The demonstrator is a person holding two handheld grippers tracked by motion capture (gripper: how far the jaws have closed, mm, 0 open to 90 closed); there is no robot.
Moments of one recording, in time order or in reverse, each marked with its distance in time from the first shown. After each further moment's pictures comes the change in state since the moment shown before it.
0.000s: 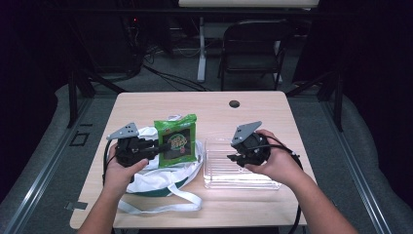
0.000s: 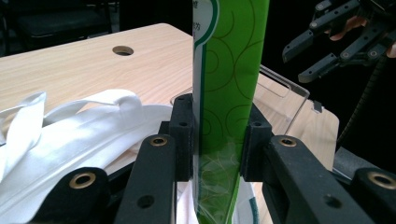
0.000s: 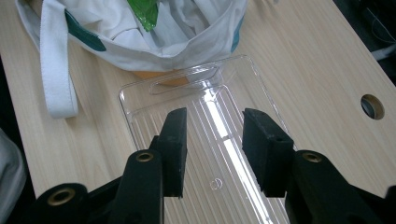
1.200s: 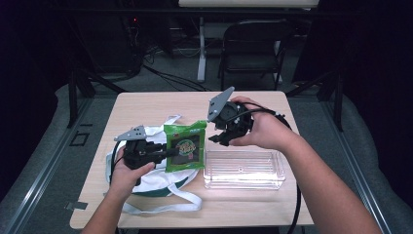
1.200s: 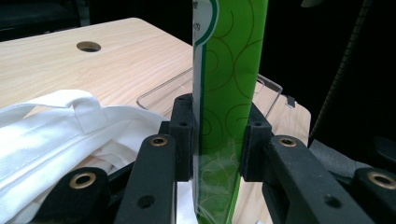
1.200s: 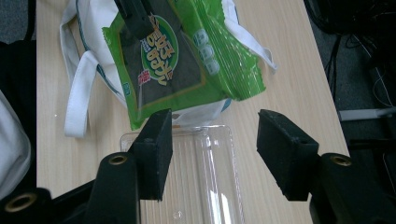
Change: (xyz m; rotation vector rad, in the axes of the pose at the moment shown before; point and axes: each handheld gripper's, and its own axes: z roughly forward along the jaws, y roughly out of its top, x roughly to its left) left arm -0.010 -0.002 0.015 0.016 -0.098 -0.002; right arm -0.016 0.099 -0.032 0.016 0.069 -0.260
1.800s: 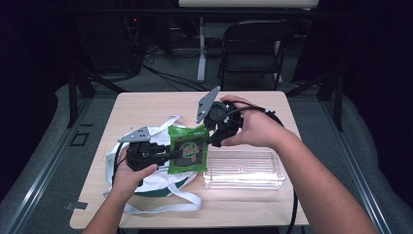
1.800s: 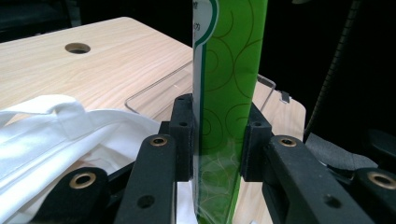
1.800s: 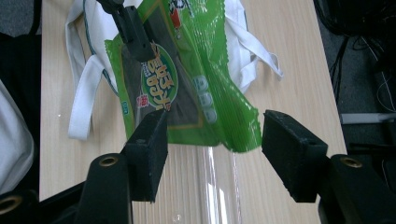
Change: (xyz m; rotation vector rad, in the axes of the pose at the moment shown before) left arm -0.008 0.002 0.006 0.015 -0.023 0.032; right arm 0.004 0.022 0.007 0.030 0.018 -0.043
